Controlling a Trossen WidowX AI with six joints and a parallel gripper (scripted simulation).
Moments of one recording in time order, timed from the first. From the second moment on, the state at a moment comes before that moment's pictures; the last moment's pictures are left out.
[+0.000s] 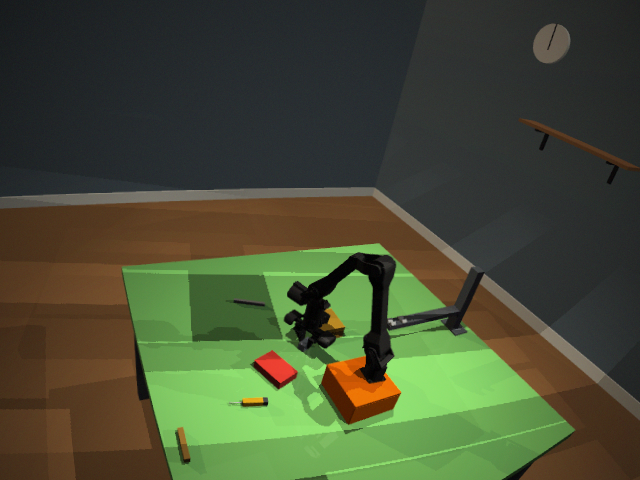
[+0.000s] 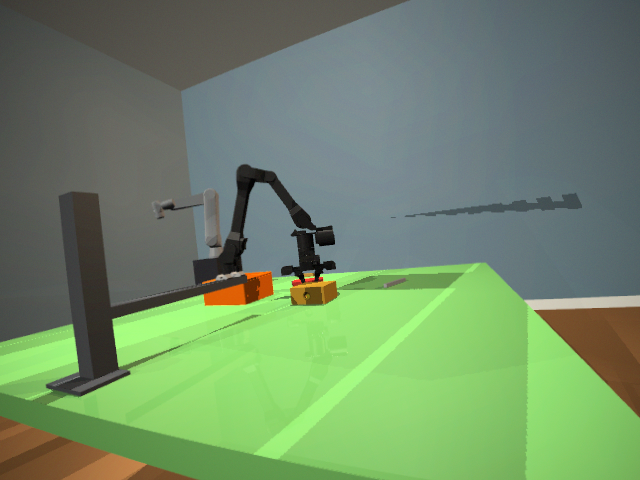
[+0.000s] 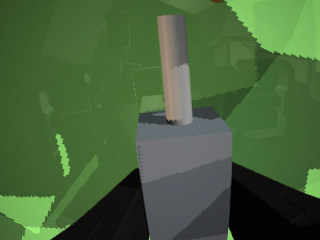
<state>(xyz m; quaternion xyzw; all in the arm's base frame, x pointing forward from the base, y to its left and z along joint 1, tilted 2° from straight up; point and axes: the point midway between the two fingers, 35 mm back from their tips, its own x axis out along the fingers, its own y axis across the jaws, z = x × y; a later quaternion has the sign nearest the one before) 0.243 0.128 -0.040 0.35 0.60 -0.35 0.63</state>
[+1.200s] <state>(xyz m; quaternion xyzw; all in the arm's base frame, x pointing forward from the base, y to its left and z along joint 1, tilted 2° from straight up) 0.238 0.125 0.038 0.39 0.57 -0.39 0.60</state>
